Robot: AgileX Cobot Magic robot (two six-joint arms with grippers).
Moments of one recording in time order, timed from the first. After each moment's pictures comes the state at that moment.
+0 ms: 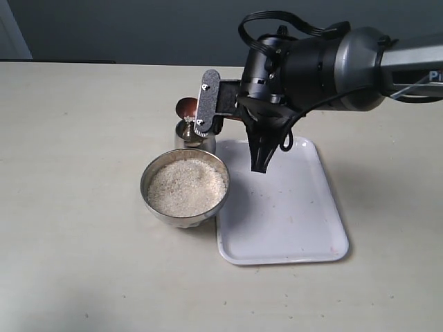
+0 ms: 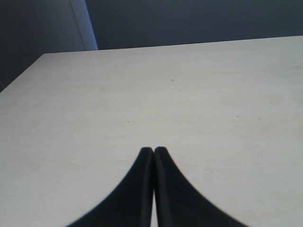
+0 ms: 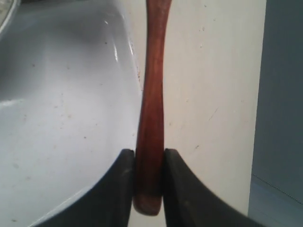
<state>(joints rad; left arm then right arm) -0.06 0.05 0.01 0.07 0.30 0.02 0.89 1.89 -1.28 -0.78 0.76 -0.13</state>
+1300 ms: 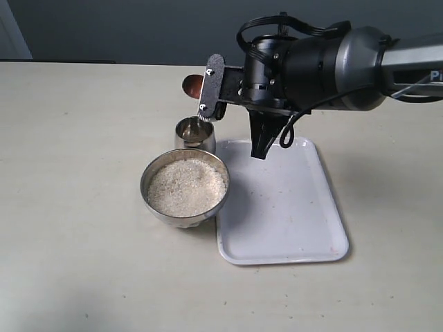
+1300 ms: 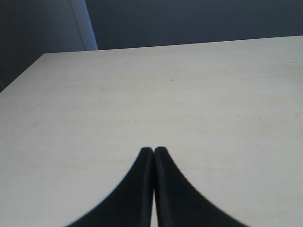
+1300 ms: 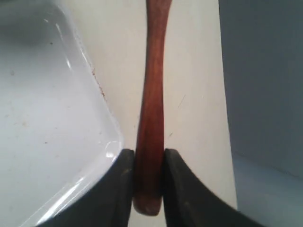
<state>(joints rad) -0.06 0.05 0.01 0.07 0.30 0.02 0.89 1.89 -1.28 -0.95 0.79 0.09</state>
